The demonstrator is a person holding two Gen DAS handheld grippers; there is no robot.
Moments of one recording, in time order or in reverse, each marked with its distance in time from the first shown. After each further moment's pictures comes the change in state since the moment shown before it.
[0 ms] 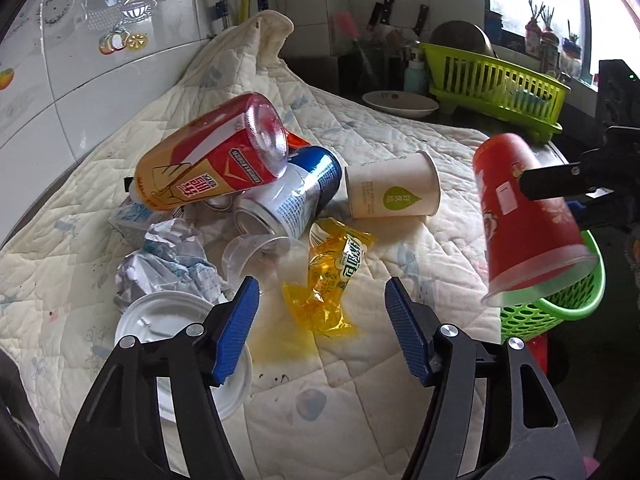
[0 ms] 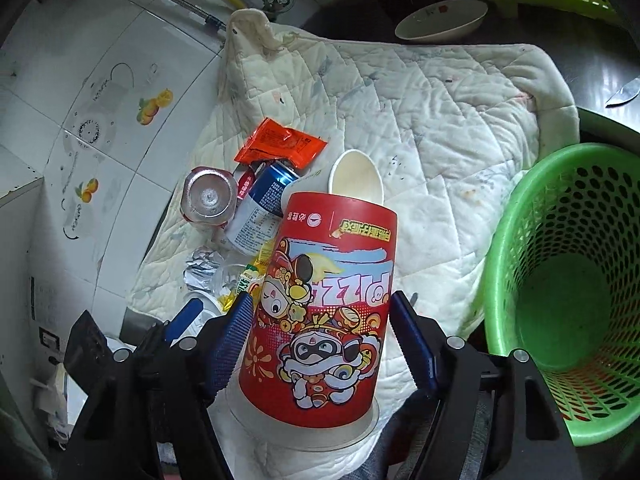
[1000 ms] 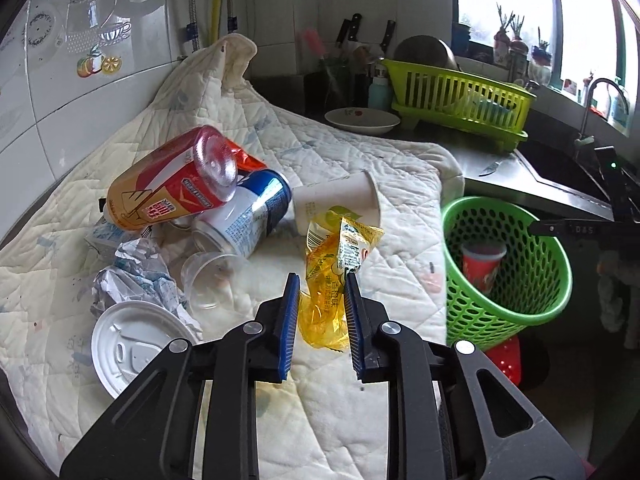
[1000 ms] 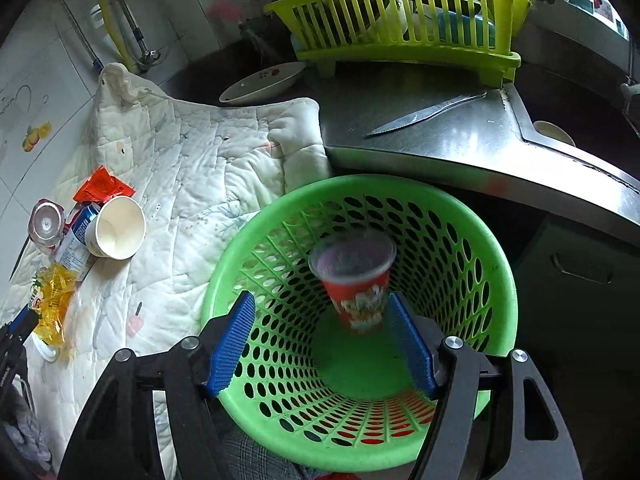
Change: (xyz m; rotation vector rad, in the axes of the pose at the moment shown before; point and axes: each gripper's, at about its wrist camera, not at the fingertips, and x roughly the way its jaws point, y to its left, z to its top) left arm -0.029 -0.028 0.001 0.016 -0.070 -0.107; right arm -0.074 -0.122 -0.026 -0.017 -0.216 -0.509
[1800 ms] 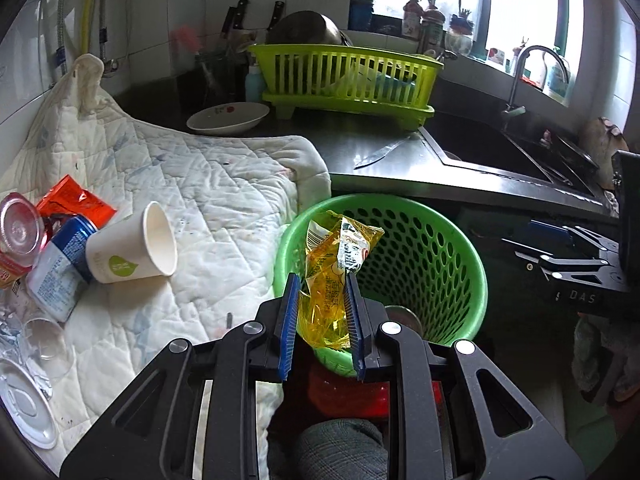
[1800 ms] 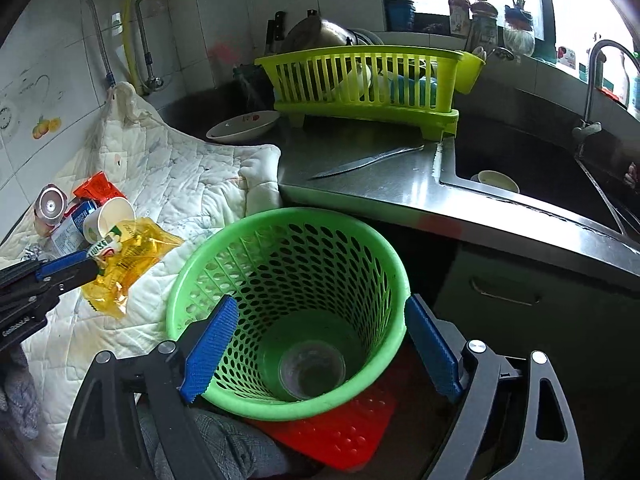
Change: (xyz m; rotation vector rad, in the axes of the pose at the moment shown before) left arm 0.055 -0.154 0.029 0.111 0.067 -0.247; right arm -0.081 -0.034 -0.038 -0.085 -0.179 -0.111
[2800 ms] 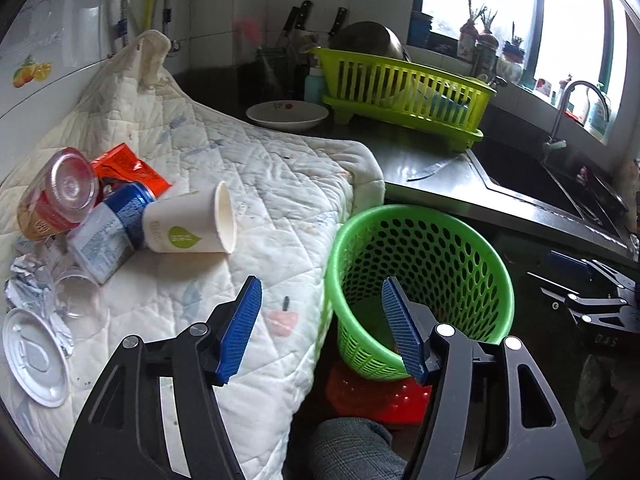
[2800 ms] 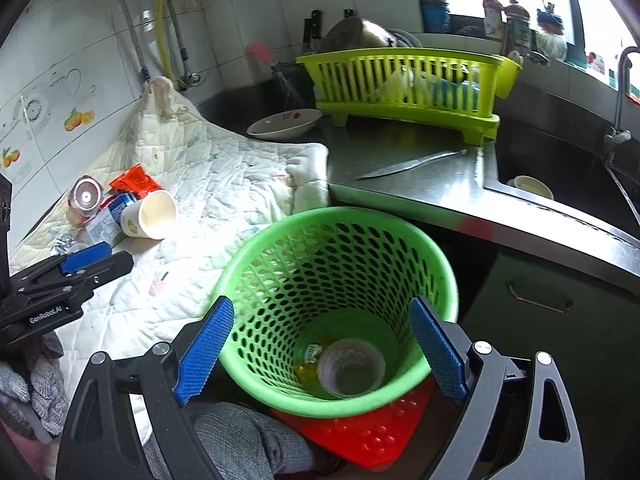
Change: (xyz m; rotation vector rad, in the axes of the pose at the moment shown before) left arm -0.030 0.042 -0.013 -0.160 -0.038 0.141; right arm -0.001 0.034 0.001 -0.049 0.011 0.127
